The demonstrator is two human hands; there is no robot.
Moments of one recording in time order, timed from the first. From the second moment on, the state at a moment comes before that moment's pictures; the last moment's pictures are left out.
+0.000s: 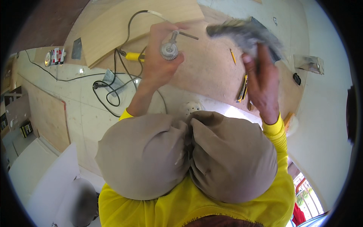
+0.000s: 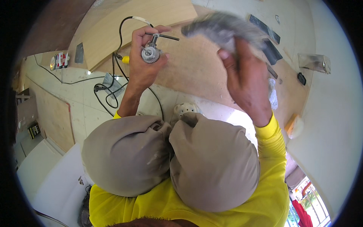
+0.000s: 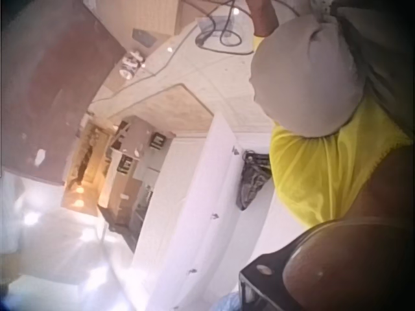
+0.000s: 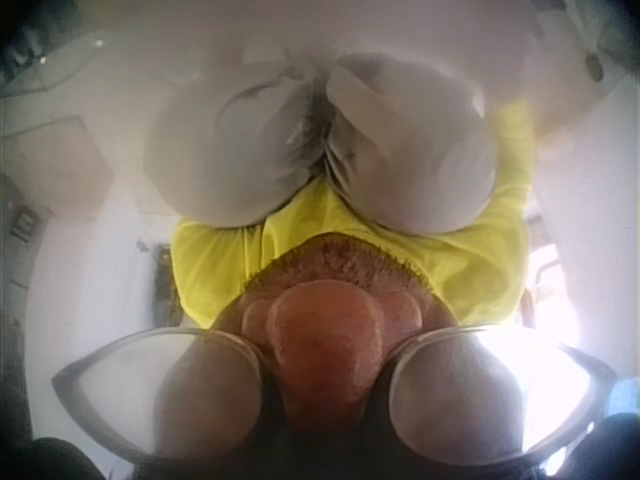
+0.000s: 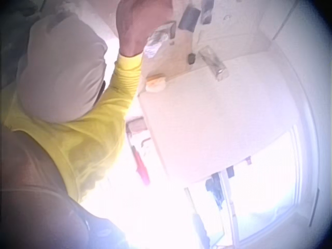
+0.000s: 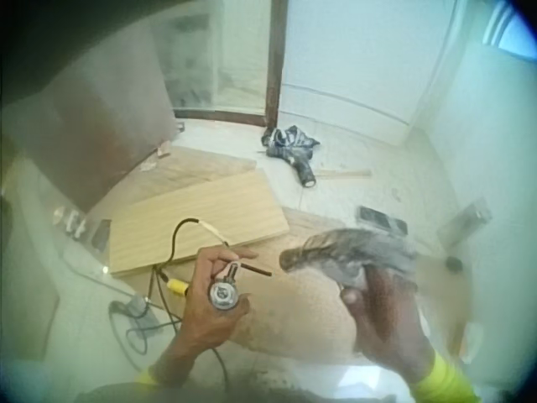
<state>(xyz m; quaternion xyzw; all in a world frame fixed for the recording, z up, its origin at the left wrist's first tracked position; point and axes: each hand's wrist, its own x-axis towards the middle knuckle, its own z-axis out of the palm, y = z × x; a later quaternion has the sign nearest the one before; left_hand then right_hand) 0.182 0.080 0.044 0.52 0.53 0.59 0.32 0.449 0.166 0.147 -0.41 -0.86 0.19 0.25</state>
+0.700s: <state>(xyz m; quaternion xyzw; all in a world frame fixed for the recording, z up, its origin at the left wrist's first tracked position) 0.179 0.085 0.051 0.52 0.56 0.57 0.29 0.424 0.140 0.087 -0.41 -0.86 0.23 0.19</state>
